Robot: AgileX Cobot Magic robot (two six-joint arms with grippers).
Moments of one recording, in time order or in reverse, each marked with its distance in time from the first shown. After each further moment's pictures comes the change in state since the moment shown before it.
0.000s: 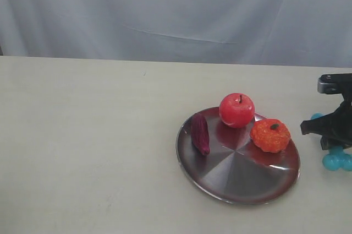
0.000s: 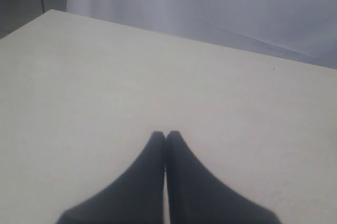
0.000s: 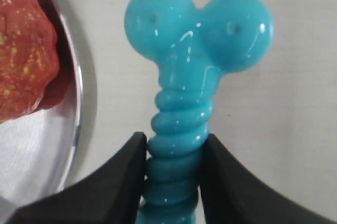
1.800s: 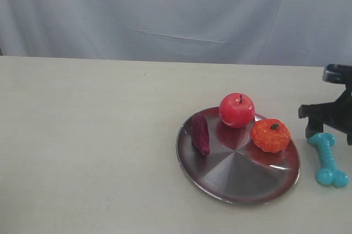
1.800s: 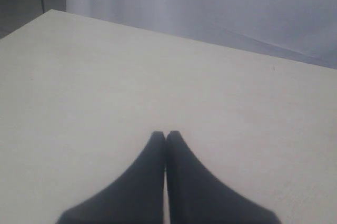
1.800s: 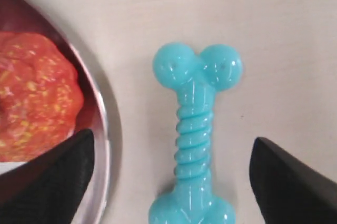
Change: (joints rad) left arm 0.000 0.000 0.000 0.000 0.000 0.000; right arm 0.000 -0.021 -0.055 0.074 0.055 0.123
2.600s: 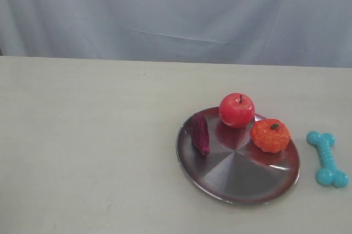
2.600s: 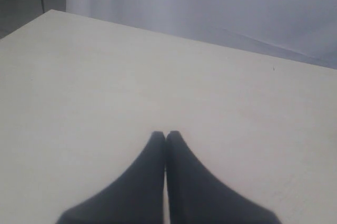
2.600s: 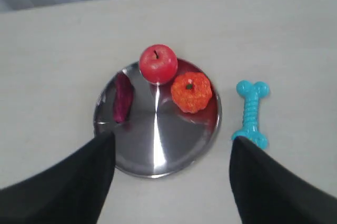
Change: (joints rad) left arm 0.000 0.000 0.000 0.000 0.000 0.000; right arm 0.243 -1.030 -0.129 0.028 0.610 0.146
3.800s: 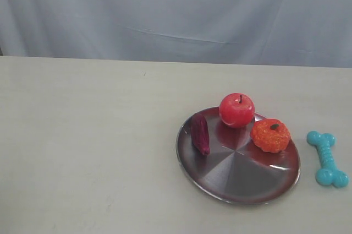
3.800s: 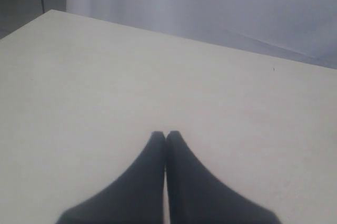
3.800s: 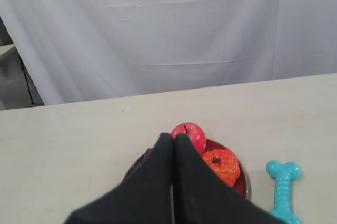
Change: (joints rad) left arm 0.000 0.000 0.000 0.000 0.000 0.000; right arm 0.027 -0.494 0.425 -0.008 -0.397 0.012
